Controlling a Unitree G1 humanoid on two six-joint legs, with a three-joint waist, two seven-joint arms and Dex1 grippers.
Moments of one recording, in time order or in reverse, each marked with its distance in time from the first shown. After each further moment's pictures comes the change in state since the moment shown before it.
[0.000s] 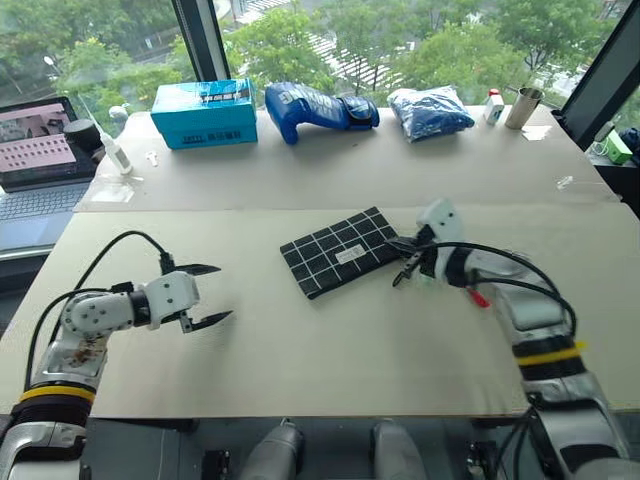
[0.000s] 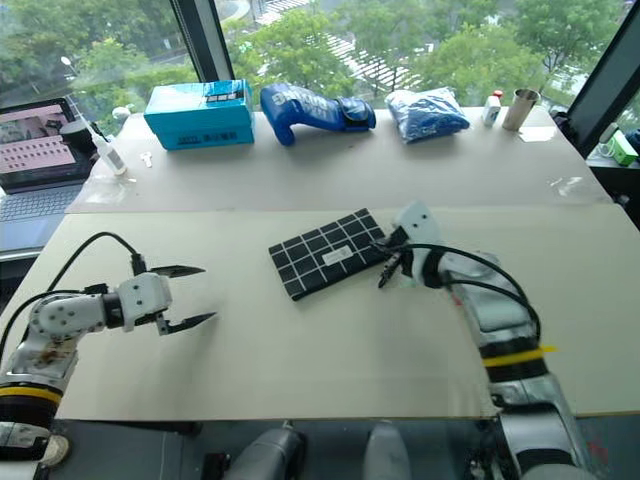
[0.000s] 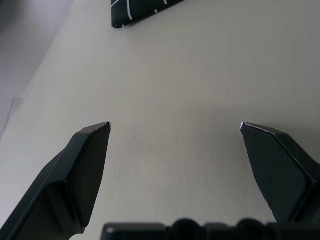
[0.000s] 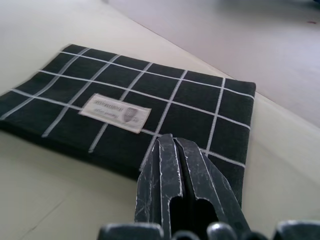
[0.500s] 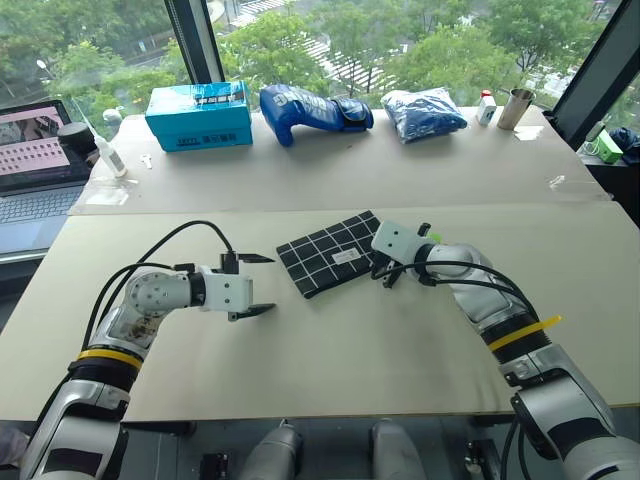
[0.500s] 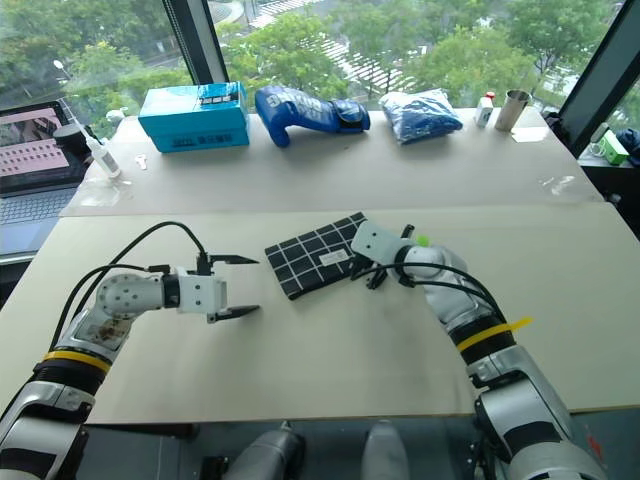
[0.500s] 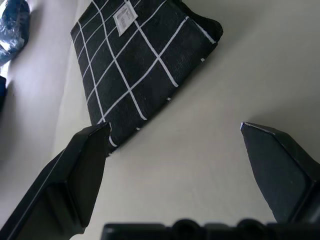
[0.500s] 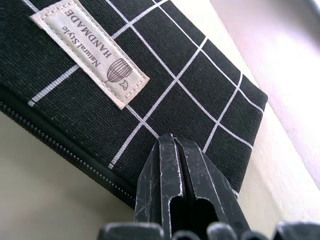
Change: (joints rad) left arm -0.236 -0.096 -0.210 0.118 0.219 -0.208 0.118; right arm -0.089 -0.010 0.230 0.159 -0.360 -0.214 -0.025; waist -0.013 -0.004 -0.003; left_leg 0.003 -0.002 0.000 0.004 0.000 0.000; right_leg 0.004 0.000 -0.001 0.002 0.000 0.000
